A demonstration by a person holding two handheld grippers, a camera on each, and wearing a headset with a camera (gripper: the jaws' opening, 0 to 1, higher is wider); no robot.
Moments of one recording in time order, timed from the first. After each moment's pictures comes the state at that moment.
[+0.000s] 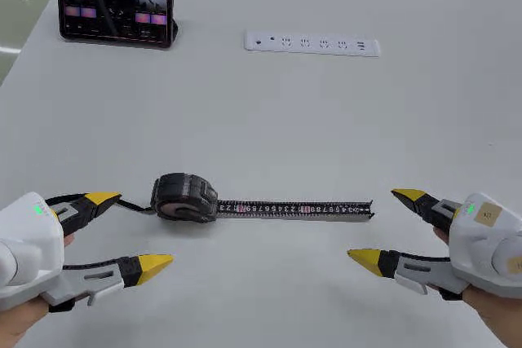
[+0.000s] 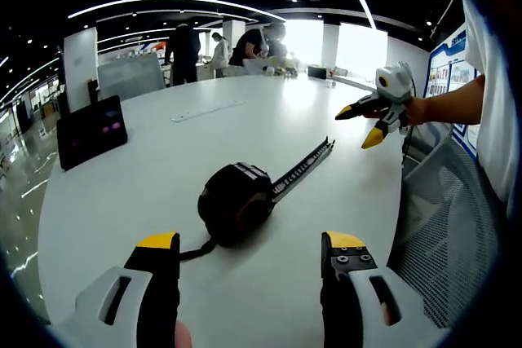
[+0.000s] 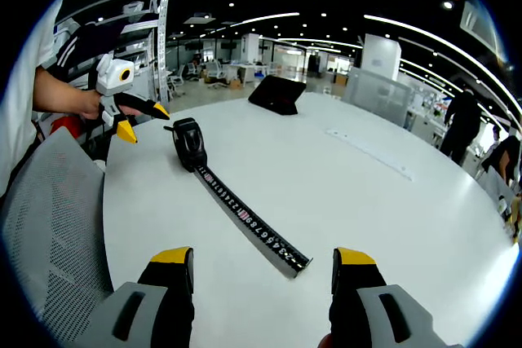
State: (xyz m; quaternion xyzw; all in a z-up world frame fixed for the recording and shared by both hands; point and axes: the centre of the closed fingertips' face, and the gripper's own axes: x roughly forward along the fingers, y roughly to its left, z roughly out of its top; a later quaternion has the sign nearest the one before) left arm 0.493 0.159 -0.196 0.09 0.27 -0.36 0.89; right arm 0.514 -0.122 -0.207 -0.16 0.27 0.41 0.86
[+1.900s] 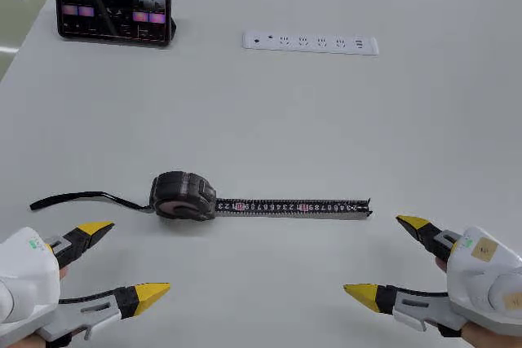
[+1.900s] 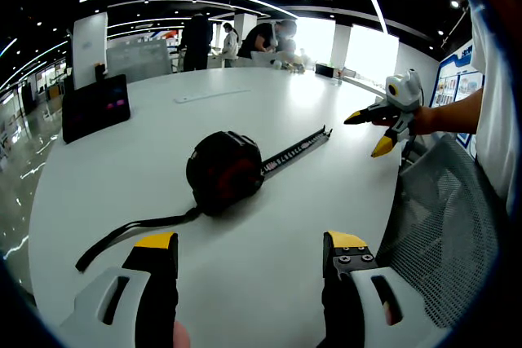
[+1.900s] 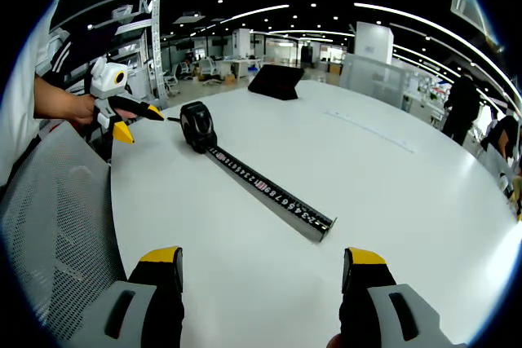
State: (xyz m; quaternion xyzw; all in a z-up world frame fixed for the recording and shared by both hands) left arm 0.468 0.164 -0.217 0.06 0.30 -0.34 0.89; right arm 0.481 -0.128 -0.231 -0.14 0.30 0.40 0.85
